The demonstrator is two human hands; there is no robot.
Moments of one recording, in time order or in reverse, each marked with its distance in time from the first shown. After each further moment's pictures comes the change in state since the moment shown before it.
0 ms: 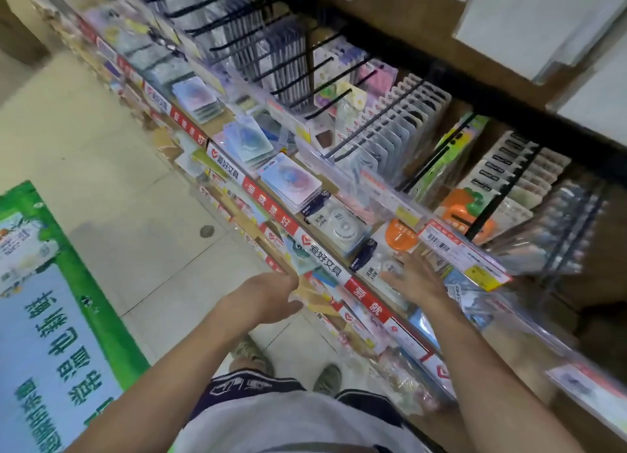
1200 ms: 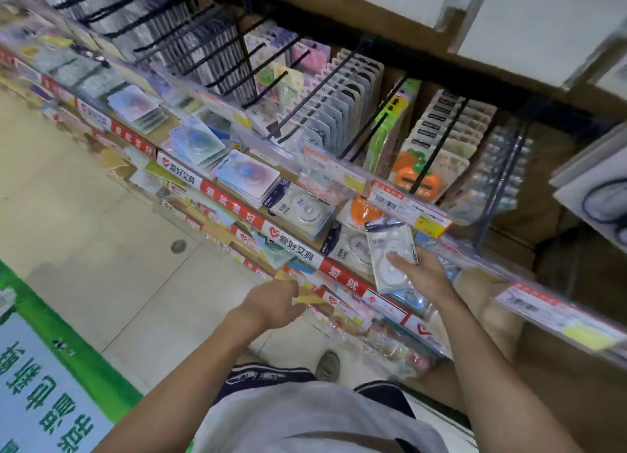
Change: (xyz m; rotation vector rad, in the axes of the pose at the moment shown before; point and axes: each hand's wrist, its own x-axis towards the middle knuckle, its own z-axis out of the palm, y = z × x) left_hand 0.023 0.039 0.039 -0.038 -0.025 0.076; right_hand -0.012 0.109 0.047 0.915 0.158 0.145
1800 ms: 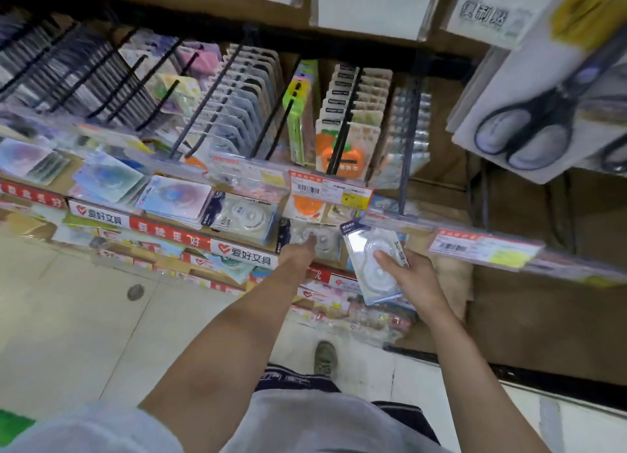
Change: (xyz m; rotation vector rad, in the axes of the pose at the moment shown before) left_hand 0.128 0.104 0.005 -1.008 0.074 -0.372; right_hand -0.104 0.008 -0.007 0.352 0.282 -0.075
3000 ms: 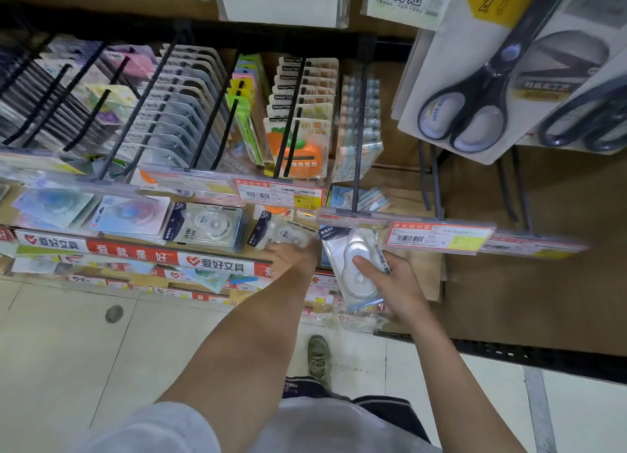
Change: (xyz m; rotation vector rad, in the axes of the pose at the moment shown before) left_hand -0.010 0.009 0.064 0.397 0.257 0.036; right_hand -0.030 -0.005 -0.005 0.144 0.025 0.029
